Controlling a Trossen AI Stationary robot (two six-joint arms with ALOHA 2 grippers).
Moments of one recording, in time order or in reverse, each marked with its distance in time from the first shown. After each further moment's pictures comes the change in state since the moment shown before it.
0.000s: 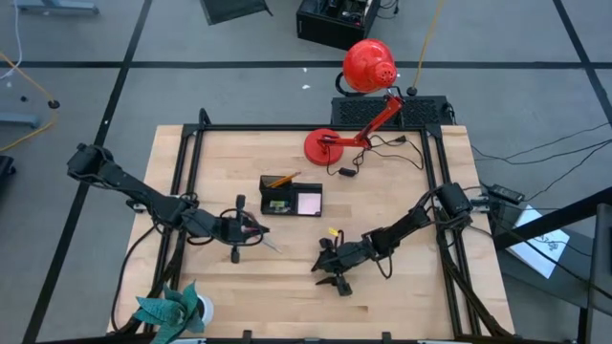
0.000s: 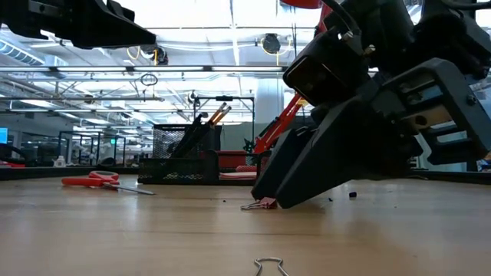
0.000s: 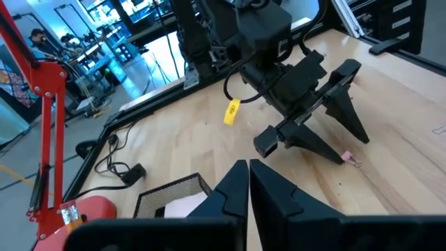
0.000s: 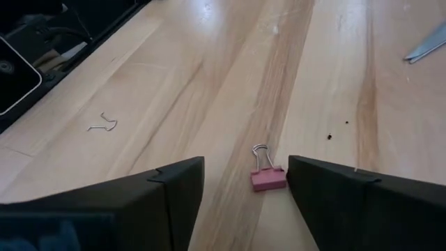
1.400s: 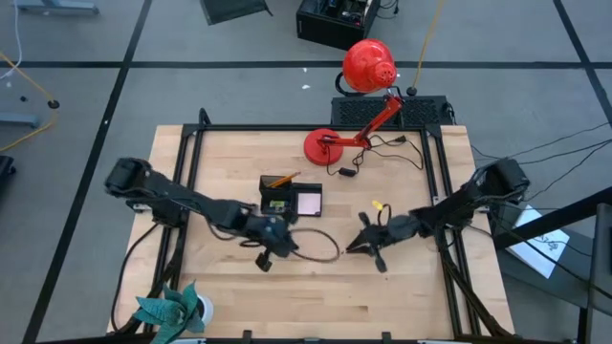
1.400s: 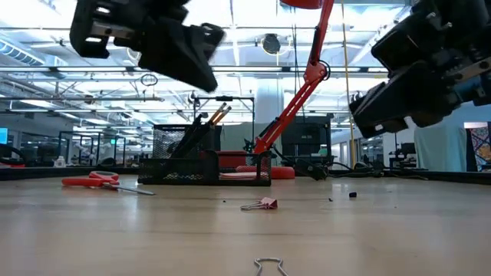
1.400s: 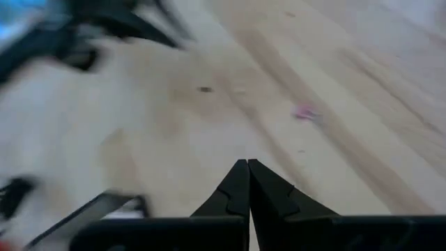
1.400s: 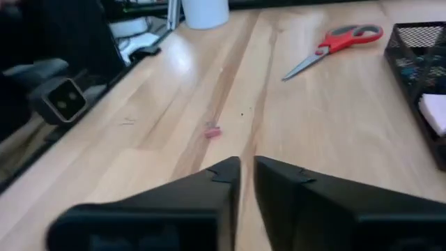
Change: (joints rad) left arm 0.169 0.534 0.558 -0.509 0.389 0.117; right arm -0.031 -0.511 -0.515 0.234 0.082 0.050
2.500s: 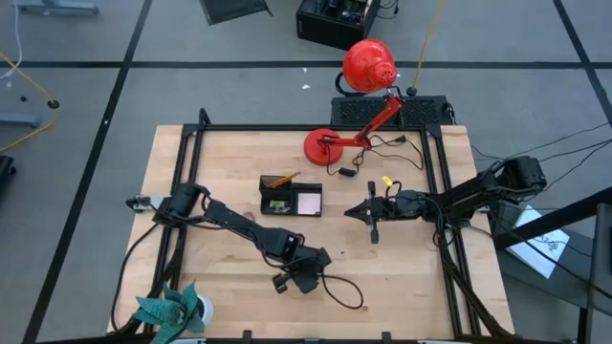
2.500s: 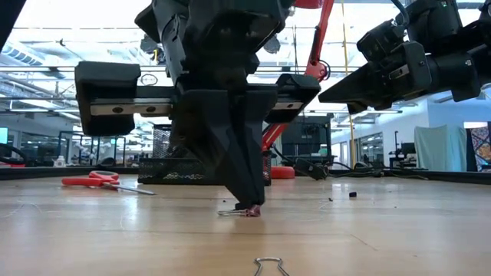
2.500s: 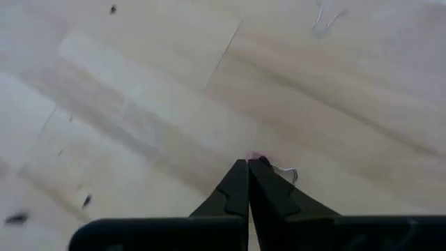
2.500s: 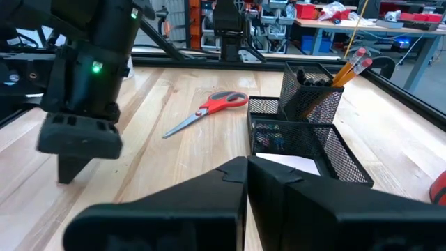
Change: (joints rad) left arm -0.041 0.561 0.467 -0.226 0.261 0.316; right arm -0.258 -0.196 -0.071 0.038 0.053 -0.186
